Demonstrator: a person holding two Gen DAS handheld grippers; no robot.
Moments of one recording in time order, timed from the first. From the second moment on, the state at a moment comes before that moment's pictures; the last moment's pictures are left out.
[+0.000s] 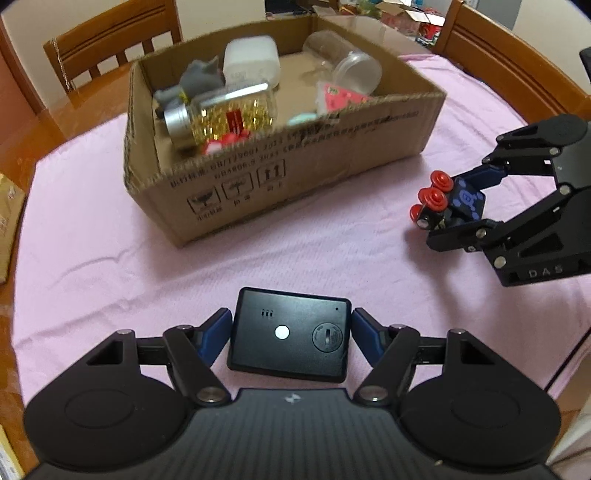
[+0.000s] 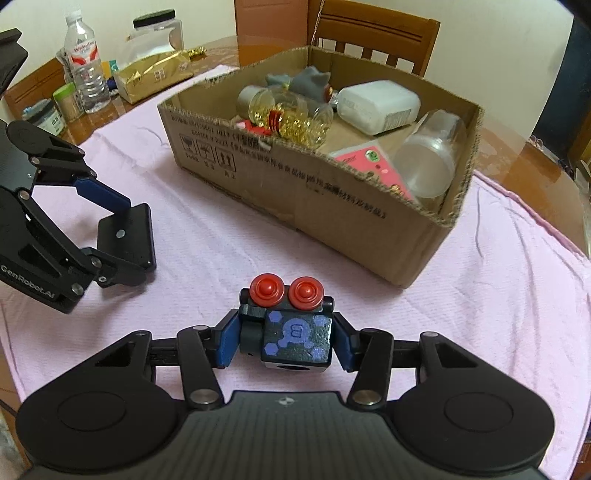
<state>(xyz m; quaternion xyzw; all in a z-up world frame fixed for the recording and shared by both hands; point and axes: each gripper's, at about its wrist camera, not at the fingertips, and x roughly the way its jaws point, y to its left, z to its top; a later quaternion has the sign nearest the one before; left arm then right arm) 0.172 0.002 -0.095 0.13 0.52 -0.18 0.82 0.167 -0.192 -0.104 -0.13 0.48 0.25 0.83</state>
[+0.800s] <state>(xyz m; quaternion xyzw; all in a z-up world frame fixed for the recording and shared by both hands) 0.207 0.014 0.006 0.13 0.44 -0.19 0.87 0.288 -0.178 -0.024 -0.13 0.43 0.23 0.87</state>
